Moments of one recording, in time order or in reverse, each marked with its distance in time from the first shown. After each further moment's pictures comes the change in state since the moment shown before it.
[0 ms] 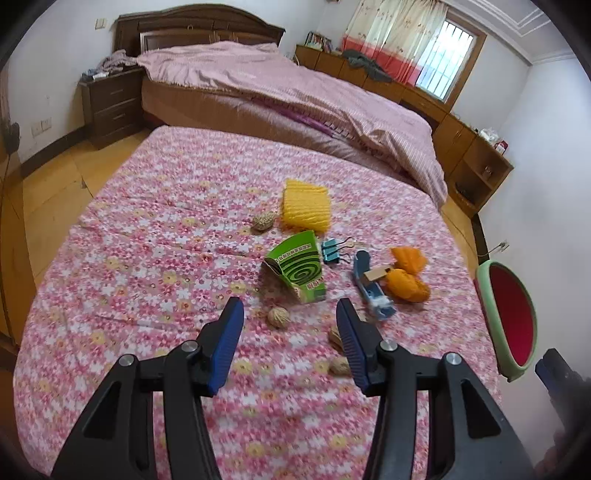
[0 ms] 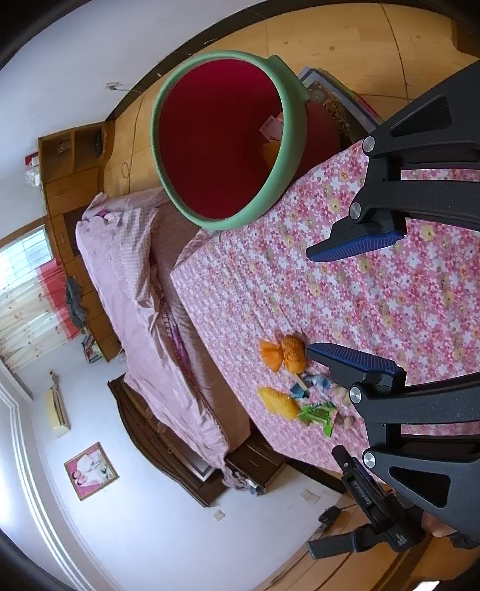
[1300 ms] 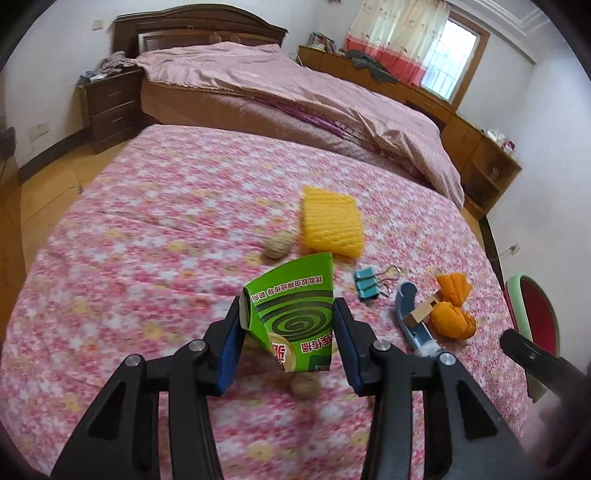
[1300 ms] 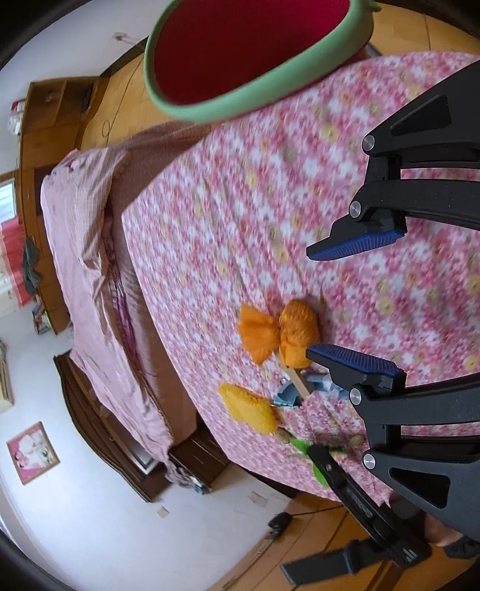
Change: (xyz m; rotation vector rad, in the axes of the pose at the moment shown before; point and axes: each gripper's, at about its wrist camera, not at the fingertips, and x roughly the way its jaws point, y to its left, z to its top) left arm 0.052 0.019 0.019 0.005 -0.032 0.021; right arm 0.134 0.048 0.021 -0.141 0.194 0.039
